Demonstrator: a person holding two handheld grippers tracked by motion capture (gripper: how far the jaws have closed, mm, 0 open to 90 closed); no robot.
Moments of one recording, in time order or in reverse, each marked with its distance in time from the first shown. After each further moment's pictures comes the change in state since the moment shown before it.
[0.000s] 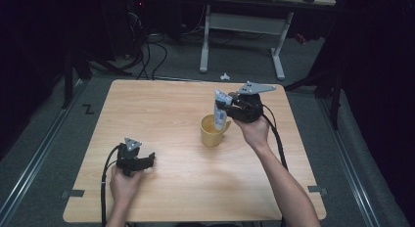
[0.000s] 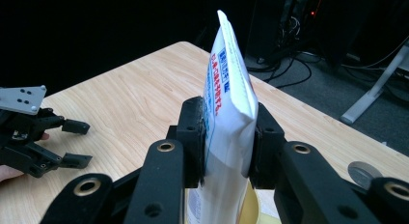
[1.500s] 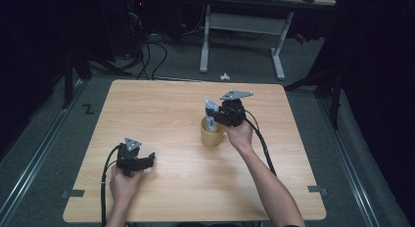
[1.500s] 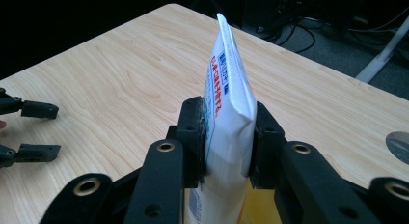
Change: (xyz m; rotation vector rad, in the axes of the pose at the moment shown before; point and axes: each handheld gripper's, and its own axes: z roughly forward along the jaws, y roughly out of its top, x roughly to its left) left arm 0.000 0.000 0.000 0.002 -0.001 0.001; right arm -0.002 -0.034 0.063 0.102 -0.026 0.056
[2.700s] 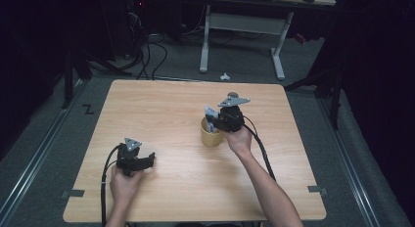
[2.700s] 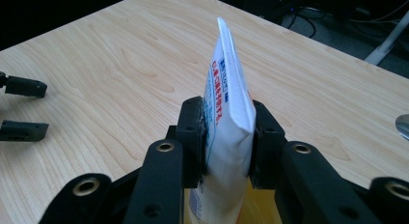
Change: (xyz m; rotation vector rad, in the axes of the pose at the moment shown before) left arm 0.000 0.000 0.000 -0.002 0.001 -0.001; right arm 0.003 -0.020 0.010 0.036 -0.007 -0.020
